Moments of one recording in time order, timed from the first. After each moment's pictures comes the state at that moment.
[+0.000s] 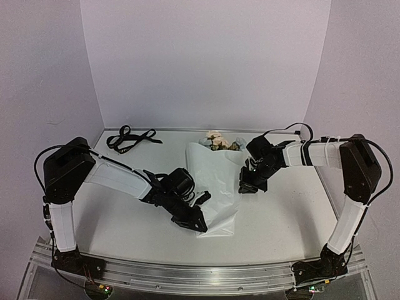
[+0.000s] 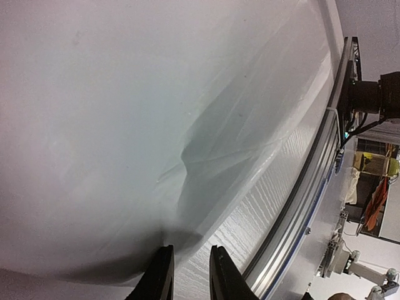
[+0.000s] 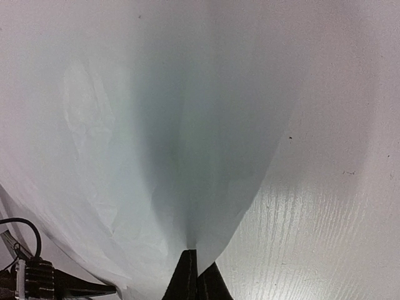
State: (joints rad) left arm -1.01 1.95 1.09 -0.15 0.60 -0.56; right arm 0.58 1.82 1.20 -0.56 -0.23 0.73
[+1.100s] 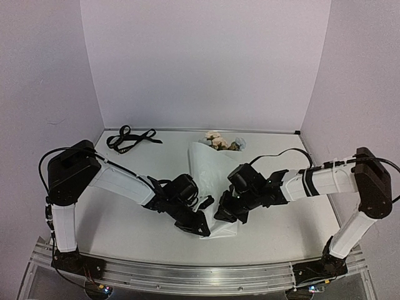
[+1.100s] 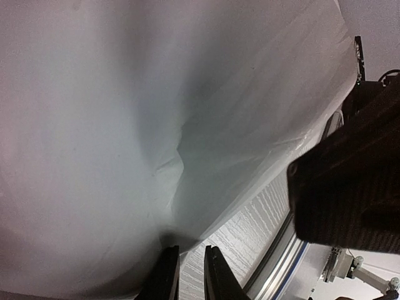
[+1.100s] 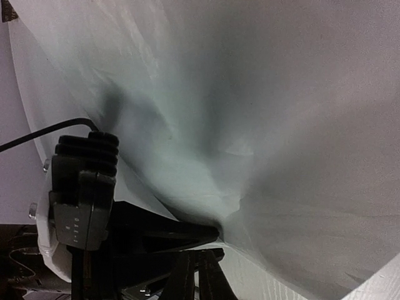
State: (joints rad) left arm -1.05 1.98 1.08 -0.07 0.56 -0.60; right arm 0.94 1.66 0.93 -0.23 -0.23 1.29
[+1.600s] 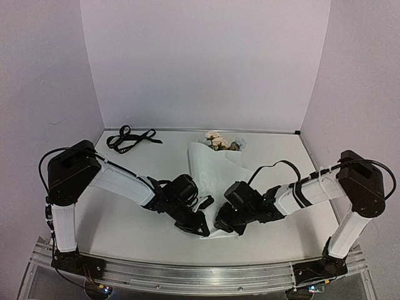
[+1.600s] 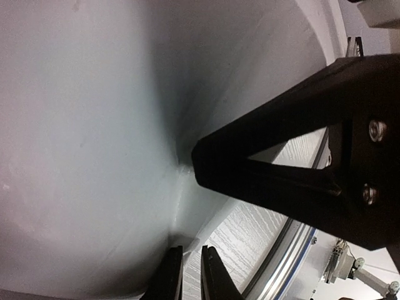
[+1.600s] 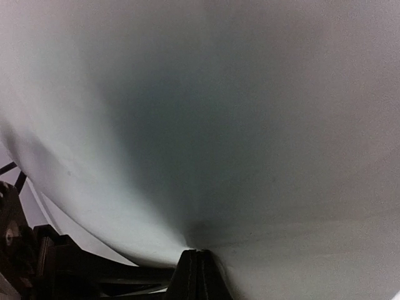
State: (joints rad) left arm -1.05 1.98 1.07 -0.06 0.55 -0.60; right arm 1.01 1.74 0.81 -0.02 -0.09 1.46
